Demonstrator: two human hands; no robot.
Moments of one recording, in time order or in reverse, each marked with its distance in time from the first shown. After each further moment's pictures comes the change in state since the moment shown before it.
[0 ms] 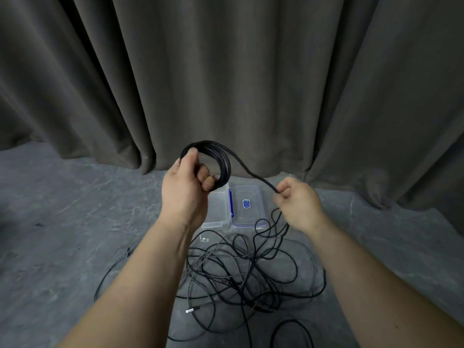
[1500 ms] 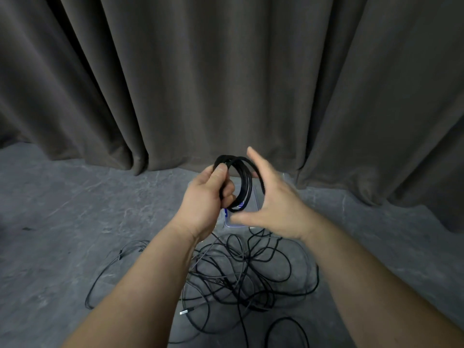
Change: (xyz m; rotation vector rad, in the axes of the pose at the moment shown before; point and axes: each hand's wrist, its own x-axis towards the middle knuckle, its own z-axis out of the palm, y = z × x) left_hand -0.015 -0.025 0.006 0.330 -0.330 -0.152; right_hand -0.028 -0.038 -0.026 0.137 -0.300 -0.329
